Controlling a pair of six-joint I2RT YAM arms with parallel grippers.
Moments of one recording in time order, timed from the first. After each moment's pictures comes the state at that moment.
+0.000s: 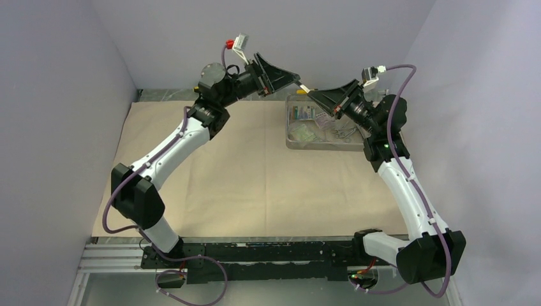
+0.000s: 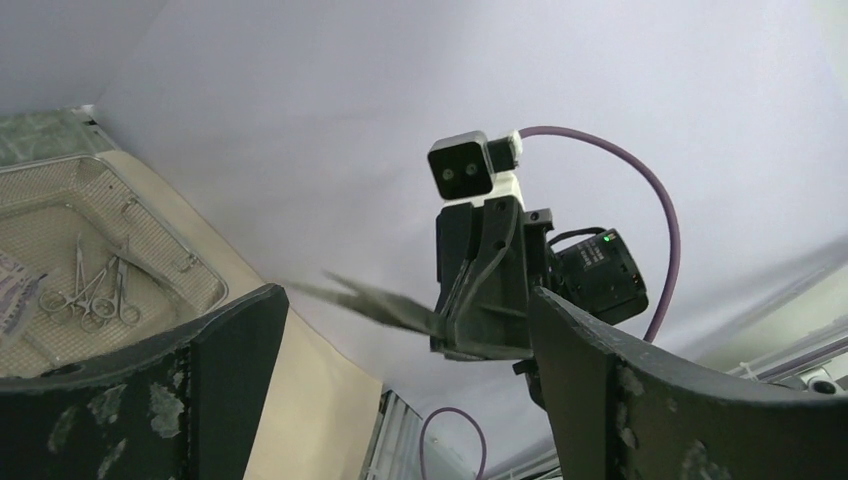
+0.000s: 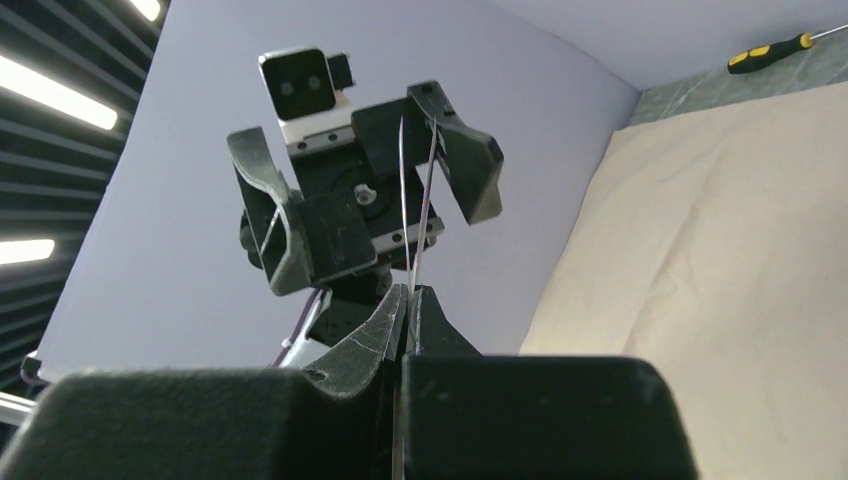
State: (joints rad) left arm -0.56 1.63 1.54 0.37 0.55 -1.01; right arm 0.17 1.14 1.08 0.29 -0.65 1.28
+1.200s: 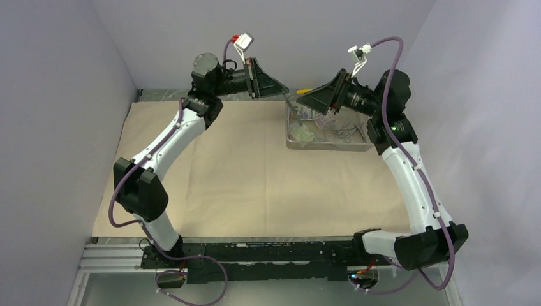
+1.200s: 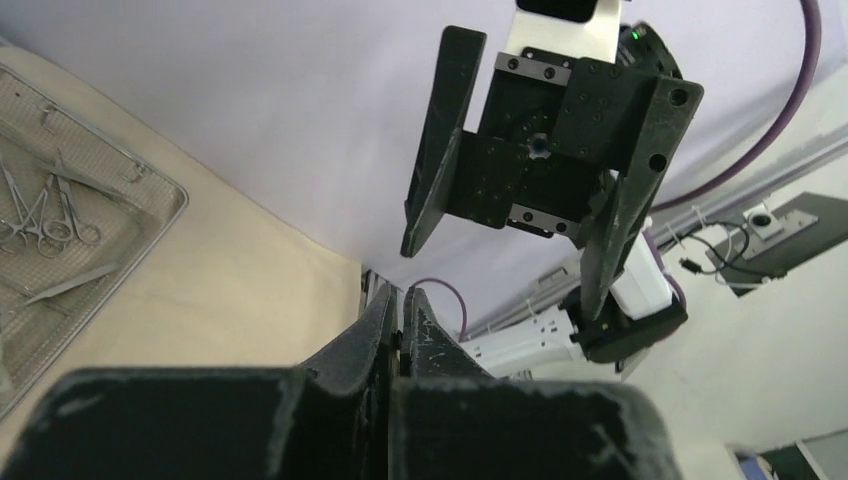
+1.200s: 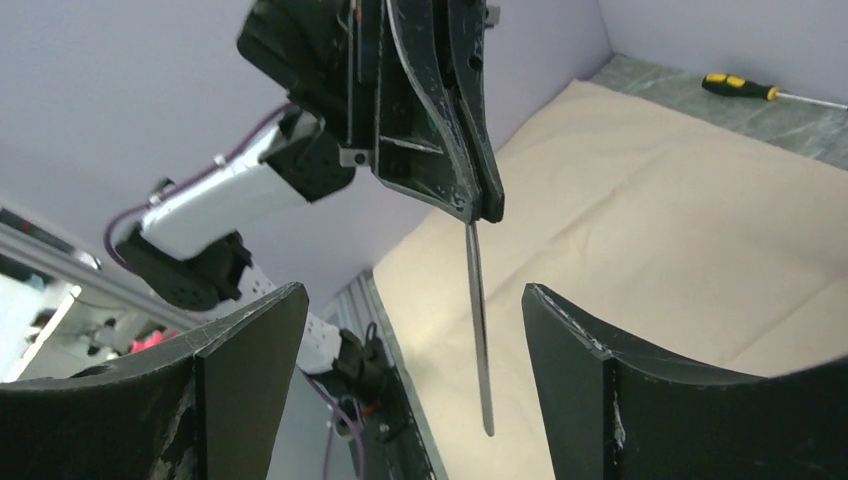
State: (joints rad) left arm -0.46 1.70 1.65 0.33 0.94 -1.01; right arm 0.20 1.24 1.39 -0.02 -0.91 0.74
